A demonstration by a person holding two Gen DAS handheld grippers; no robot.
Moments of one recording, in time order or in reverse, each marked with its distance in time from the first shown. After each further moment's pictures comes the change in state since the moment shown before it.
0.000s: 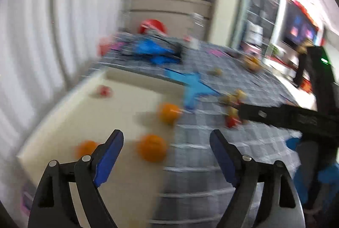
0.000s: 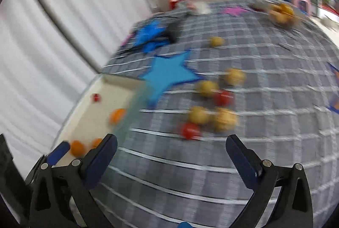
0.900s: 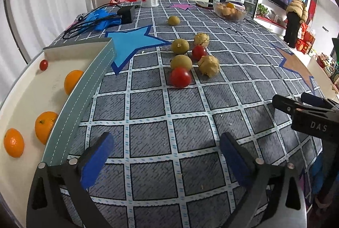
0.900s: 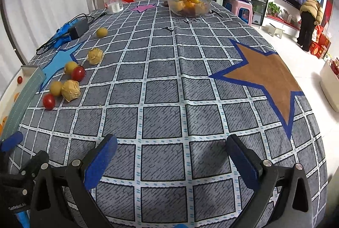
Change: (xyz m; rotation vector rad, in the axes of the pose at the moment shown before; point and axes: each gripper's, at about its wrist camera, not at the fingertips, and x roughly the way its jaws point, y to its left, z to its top) left arm 0.074 -0.092 -0.033 0.145 0.189 0.016; right arm -0.025 -0.115 -0.041 -0.006 -0.061 -0.423
